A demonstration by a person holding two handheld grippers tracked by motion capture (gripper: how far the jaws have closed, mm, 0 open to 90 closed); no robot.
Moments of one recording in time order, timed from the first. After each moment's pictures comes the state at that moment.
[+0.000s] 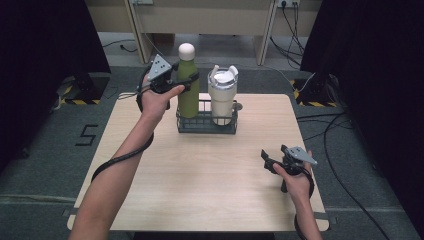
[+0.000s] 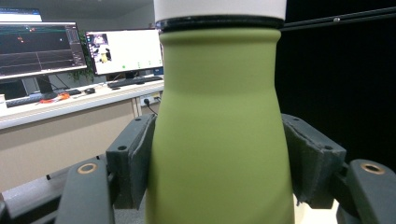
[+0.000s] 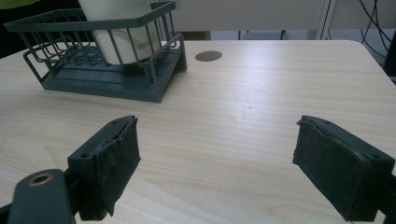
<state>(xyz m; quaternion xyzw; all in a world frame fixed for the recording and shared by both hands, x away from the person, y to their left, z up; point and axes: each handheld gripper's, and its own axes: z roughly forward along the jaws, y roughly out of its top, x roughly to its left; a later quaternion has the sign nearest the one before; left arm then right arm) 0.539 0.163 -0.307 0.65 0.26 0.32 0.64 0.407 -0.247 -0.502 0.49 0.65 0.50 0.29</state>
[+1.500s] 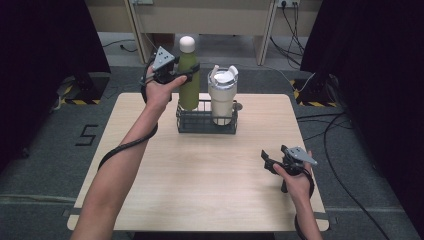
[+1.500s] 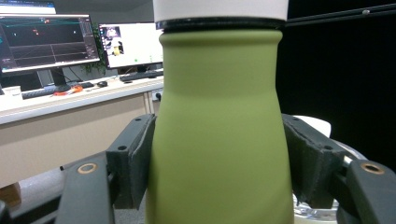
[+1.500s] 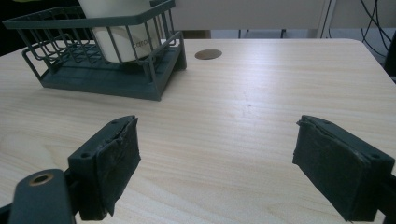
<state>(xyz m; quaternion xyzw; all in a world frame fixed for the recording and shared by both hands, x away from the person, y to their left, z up) 0.574 0.161 -0.308 0.65 0.28 0.33 0.63 0.408 -0.247 -0.503 0.49 0.65 0.50 0.30</state>
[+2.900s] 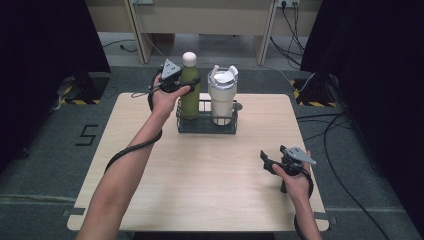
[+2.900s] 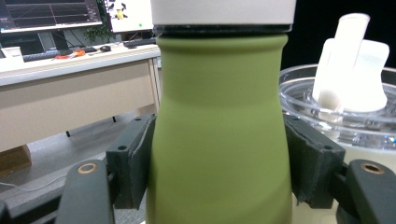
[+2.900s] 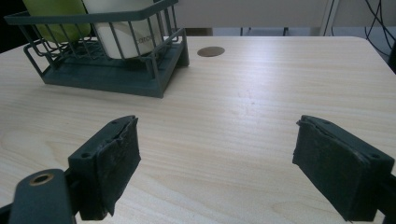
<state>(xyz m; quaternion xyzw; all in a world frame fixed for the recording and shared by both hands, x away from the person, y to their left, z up) 0.592 0.156 -0.357 0.68 0.32 0.32 0.58 0.408 -0.245 -0.505 0.49 0.66 0.50 0.29</state>
